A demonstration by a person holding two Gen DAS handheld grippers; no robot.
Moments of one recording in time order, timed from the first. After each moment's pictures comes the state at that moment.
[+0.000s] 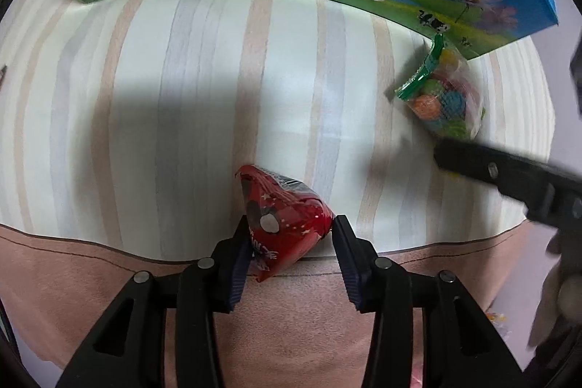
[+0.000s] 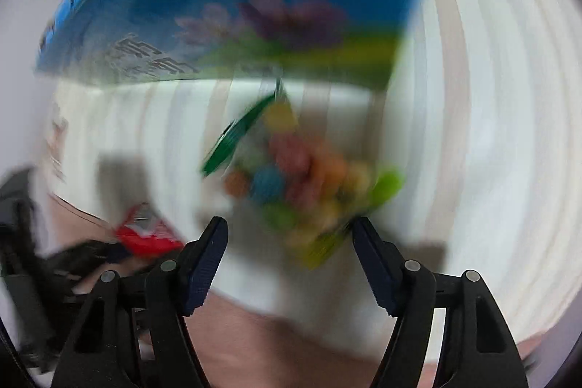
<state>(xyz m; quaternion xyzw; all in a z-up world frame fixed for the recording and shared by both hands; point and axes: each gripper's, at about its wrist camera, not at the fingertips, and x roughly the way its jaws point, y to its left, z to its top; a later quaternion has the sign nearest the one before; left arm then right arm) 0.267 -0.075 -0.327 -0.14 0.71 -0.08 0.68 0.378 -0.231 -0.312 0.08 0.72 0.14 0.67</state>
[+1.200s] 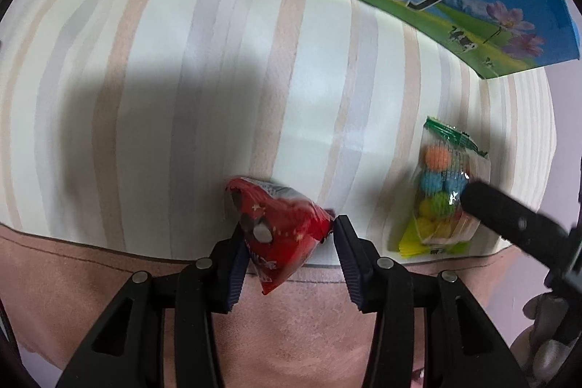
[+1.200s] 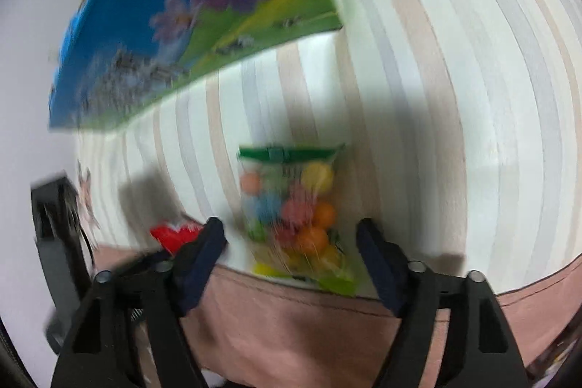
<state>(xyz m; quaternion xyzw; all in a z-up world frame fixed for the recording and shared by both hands) 0.273 -0.044 -0.345 -0.16 0.72 -0.06 0.67 0.366 -0.314 -0.283 0.18 0.69 0.08 0.70</state>
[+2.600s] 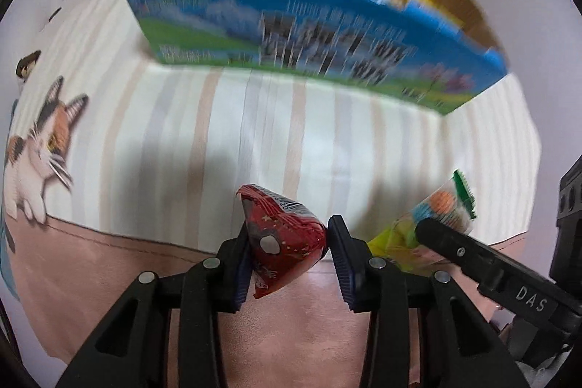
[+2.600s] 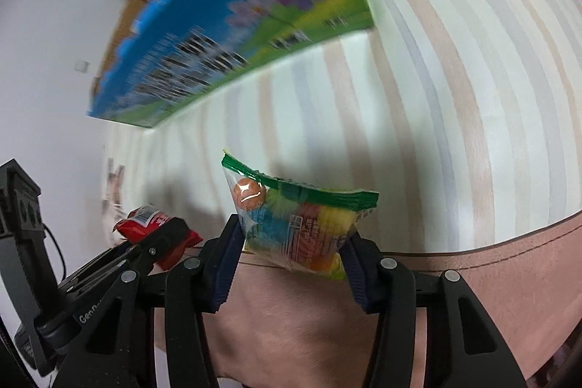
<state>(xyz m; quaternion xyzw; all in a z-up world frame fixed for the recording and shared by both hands) 0.290 -0.018 -0.227 -0.09 0.64 -0.02 0.76 0.286 -0.223 -0.274 0.21 0.63 0.12 0.74</state>
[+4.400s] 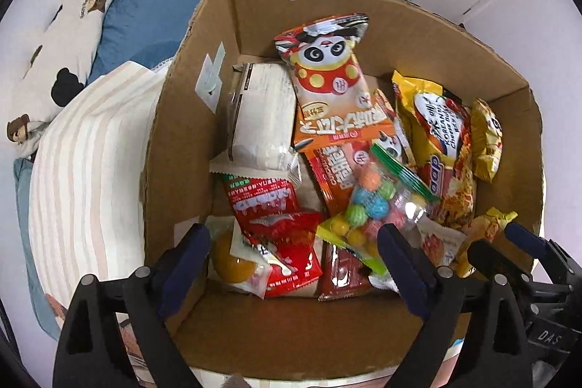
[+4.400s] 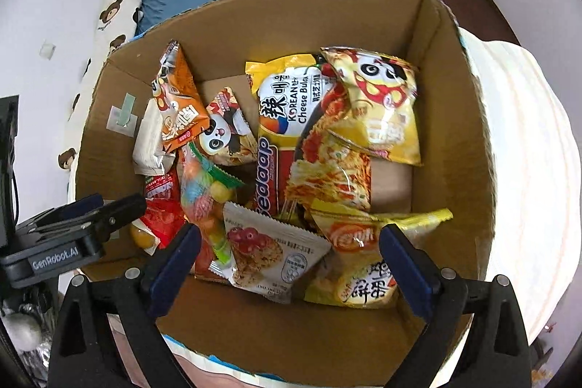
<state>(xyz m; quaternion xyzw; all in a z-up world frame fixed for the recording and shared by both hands) 0.499 0.044 -0.237 -0.09 0.67 -0.01 0.73 0.510 -0.170 -0.234 0.06 0.66 0.07 0.75</state>
